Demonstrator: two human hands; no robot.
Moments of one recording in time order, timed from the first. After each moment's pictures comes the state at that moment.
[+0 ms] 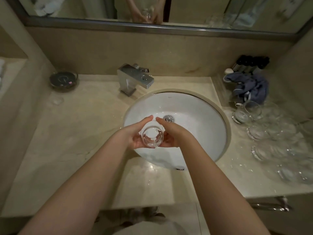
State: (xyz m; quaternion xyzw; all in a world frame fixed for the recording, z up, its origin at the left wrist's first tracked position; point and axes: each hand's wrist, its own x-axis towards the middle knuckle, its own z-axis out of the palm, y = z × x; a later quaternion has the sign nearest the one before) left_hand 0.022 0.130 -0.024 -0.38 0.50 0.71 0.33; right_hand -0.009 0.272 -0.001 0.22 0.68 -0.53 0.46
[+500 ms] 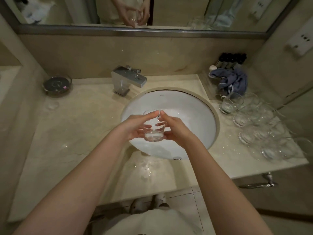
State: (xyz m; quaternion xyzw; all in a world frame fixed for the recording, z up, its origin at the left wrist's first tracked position) left_hand 0.037 0.132 0.009 -0.24 0.64 0.68 0.27; right_hand 0.030 0.294 0.010 0.11 0.71 -0.63 0.30
